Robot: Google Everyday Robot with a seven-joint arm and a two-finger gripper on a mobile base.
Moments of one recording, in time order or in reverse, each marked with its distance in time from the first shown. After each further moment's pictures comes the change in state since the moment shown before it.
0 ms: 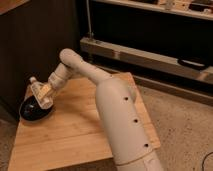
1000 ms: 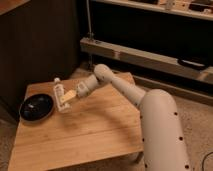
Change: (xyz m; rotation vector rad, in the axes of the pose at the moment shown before) arm 0.076 -0.019 -0.044 -0.189 -0.228 -0.029
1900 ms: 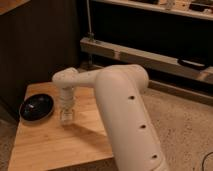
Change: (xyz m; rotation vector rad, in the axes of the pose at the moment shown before) arm 0.048 -0.083 0.034 0.824 0.043 0.516
